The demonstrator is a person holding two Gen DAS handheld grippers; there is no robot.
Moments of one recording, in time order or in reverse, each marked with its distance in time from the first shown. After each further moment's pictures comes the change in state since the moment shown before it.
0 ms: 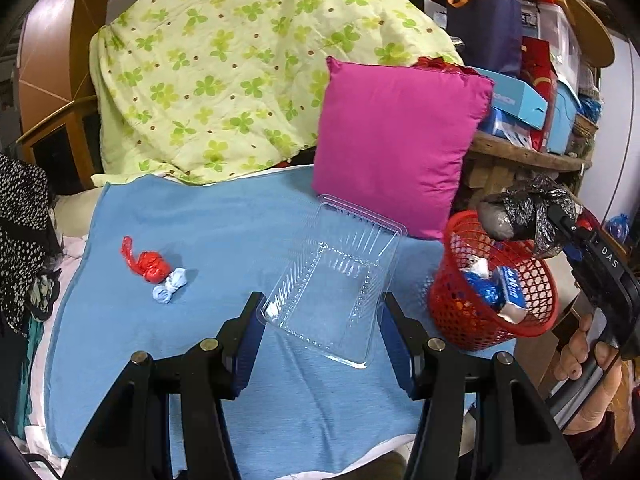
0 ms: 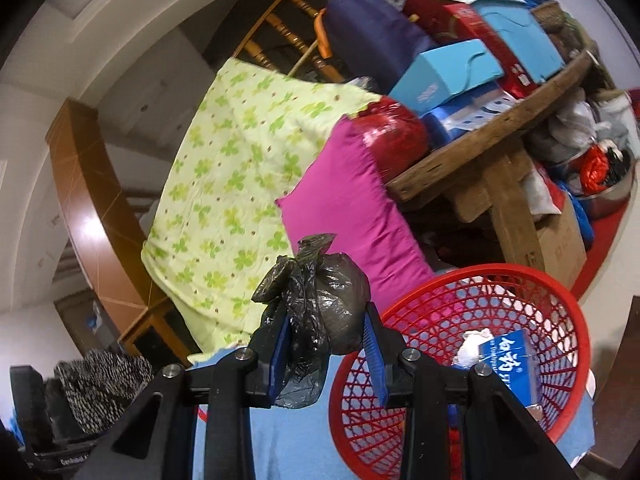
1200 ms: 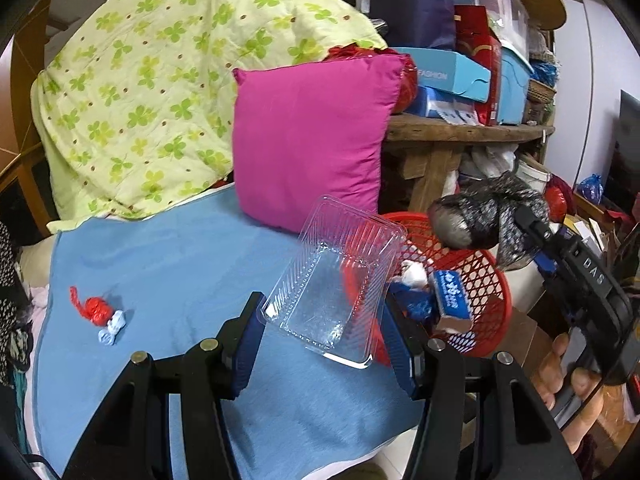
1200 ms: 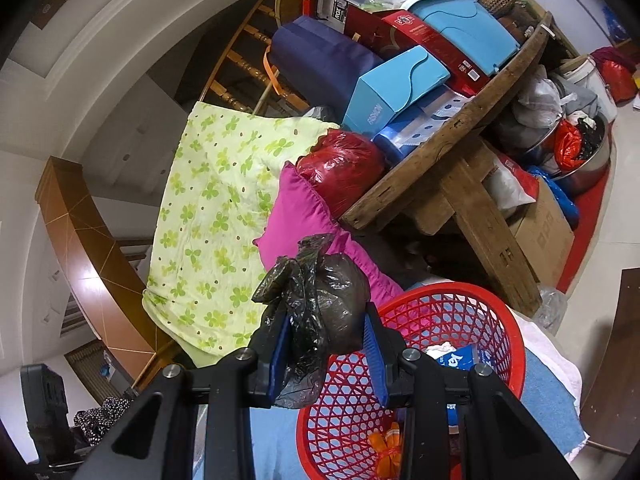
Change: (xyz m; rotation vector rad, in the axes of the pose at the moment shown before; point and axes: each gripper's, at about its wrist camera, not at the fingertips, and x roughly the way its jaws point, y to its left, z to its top) left arm 0.021 -0.118 0.030 0.146 -0.006 -0.103; right arm -0.036 -0.053 0.019 0.128 -0.073 -0.012
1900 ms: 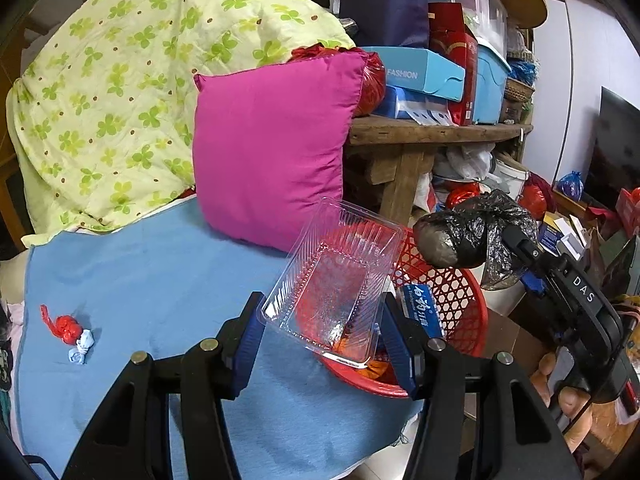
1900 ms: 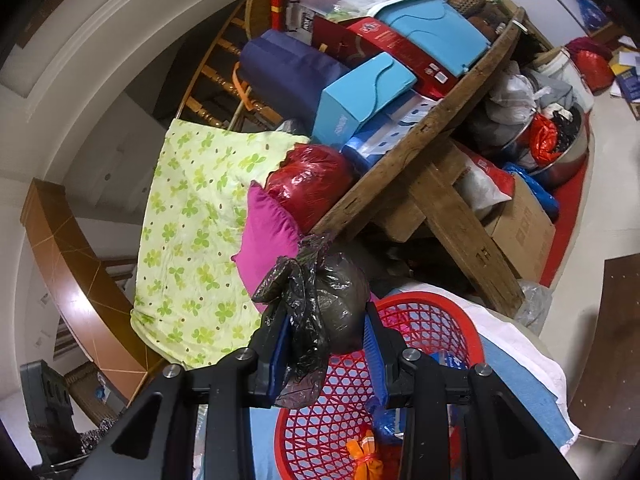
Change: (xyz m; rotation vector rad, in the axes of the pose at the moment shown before) left arm 0.025 -0.029 0.013 0.028 -0.005 -0.078; right arm -0.015 -0.026 0.006 0.070 -0.048 -0.074
